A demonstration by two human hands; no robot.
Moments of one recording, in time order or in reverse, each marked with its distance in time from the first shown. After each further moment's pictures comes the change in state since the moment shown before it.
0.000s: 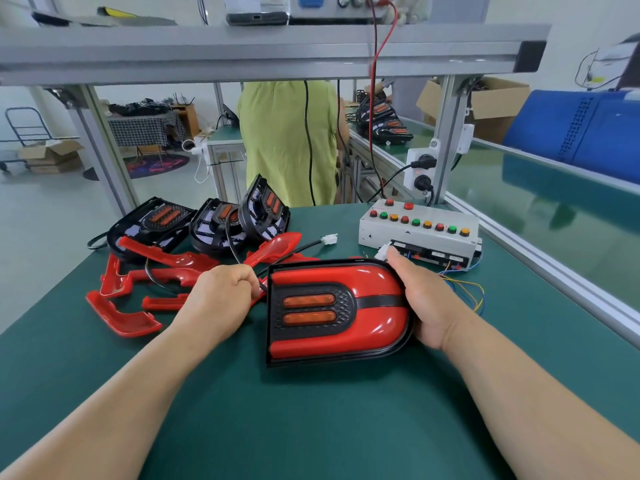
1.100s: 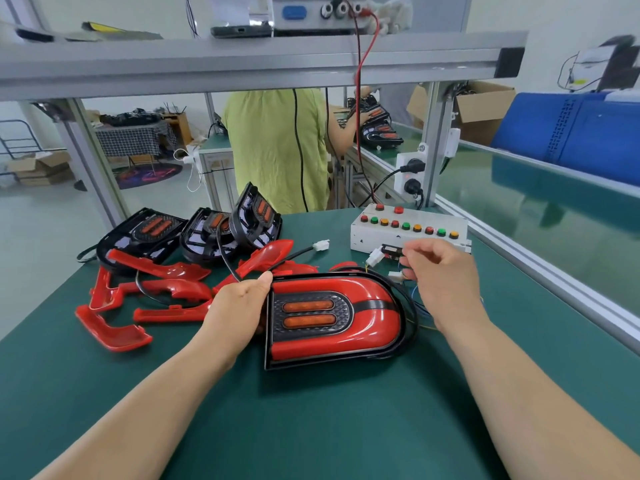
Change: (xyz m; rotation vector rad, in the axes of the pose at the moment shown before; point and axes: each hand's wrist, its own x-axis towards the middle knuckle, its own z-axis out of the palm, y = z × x) left_hand 0.004 -0.008 0.038 -0.478 -0.163 -0.025; right_hand 0.005 -0.013 -0.025 -0.329 0.564 -0.422
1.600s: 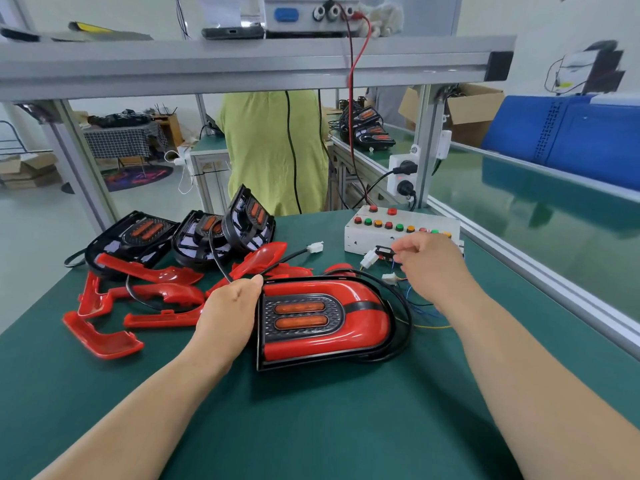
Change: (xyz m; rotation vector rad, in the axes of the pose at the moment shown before) left_hand 0.003 0.000 0.003 0.077 0.174 0.028; right_hand 0.024 -0.016 0.000 -0.490 -0.183 -0.030
